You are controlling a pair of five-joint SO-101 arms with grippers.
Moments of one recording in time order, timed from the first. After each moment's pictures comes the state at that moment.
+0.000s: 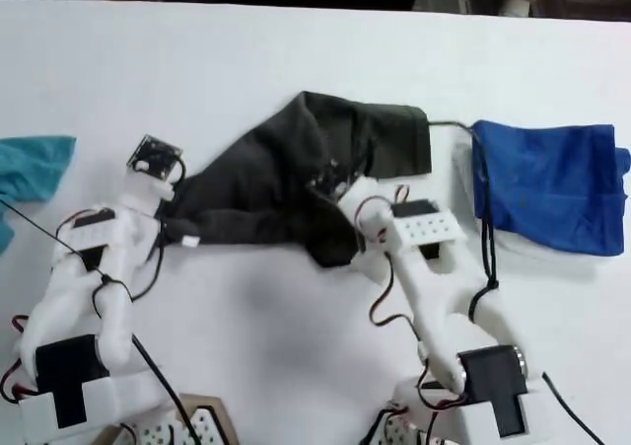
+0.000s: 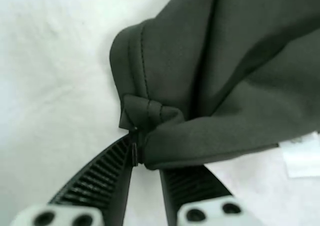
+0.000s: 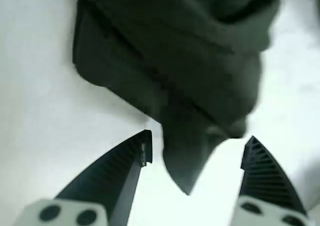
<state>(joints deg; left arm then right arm) -23.2 -8.9 52.6 34.5 -34.7 -14.2 -8.9 43.3 54.9 41.8</state>
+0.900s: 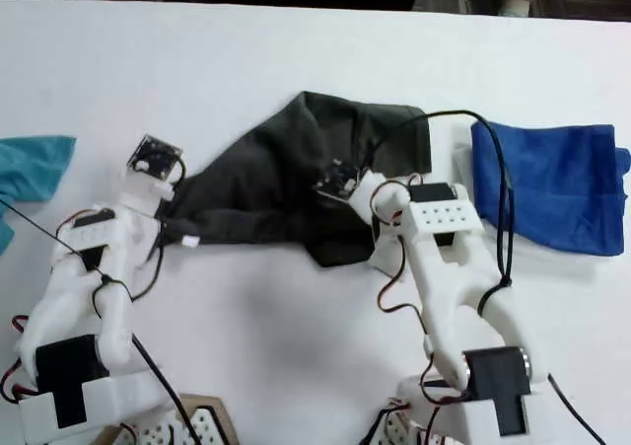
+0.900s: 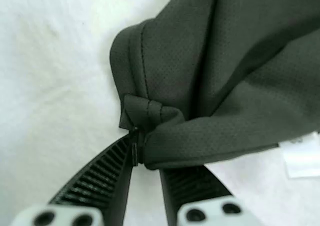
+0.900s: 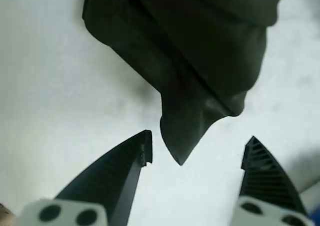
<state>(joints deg) -23.2 -8.9 52.6 34.5 -34.7 -10.8 -7.9 39.1 64.0 53.4</state>
